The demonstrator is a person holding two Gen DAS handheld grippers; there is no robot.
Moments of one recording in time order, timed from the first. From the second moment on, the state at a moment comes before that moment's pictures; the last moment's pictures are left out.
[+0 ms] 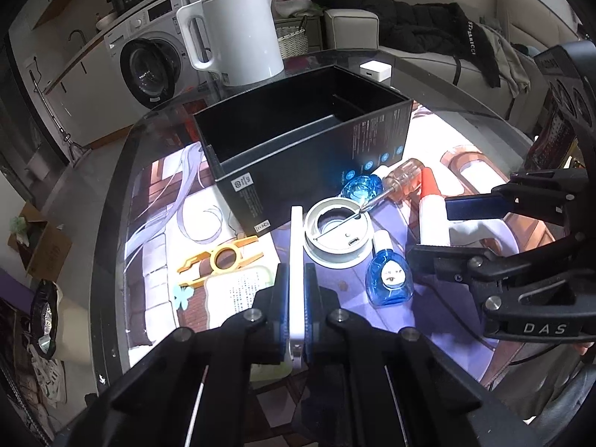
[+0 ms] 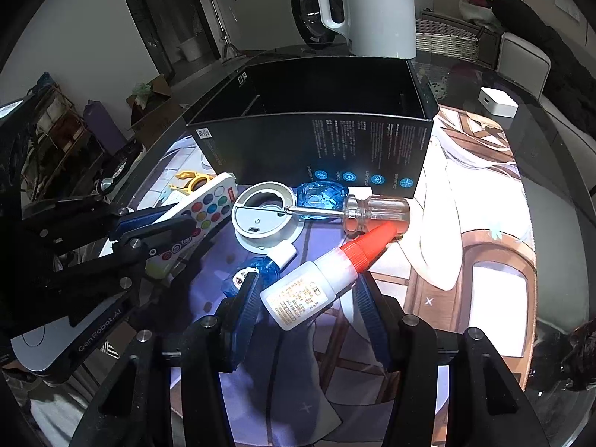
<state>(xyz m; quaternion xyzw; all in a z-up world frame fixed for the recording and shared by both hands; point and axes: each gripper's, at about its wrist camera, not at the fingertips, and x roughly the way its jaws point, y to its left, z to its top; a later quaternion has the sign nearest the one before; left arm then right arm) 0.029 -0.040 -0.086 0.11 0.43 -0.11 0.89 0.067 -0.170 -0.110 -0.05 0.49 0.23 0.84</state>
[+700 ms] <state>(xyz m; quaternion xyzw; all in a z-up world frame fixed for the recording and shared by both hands) 0.000 -0.022 0.008 0.07 0.19 -0.09 0.97 0.018 -0.164 -0.007 -0.07 0.19 0.24 0.95</state>
